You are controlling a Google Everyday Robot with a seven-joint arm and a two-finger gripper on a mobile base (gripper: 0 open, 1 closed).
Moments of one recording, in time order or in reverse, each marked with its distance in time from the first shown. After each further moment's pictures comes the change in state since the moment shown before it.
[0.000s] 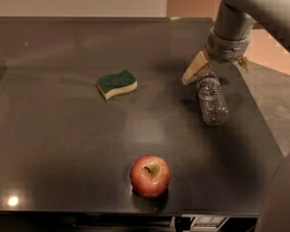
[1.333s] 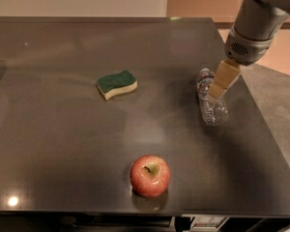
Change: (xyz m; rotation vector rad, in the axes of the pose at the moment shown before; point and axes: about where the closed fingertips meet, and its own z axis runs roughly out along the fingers) arm 0.050 -0.007 -0.043 0.042 -0.054 -0.610
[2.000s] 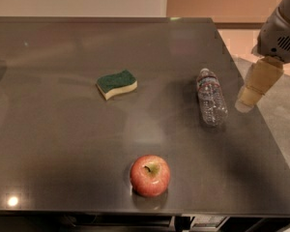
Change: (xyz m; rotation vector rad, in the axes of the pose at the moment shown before) arm 0.038 0.041 -0.060 -0.107 -0.146 -0.276
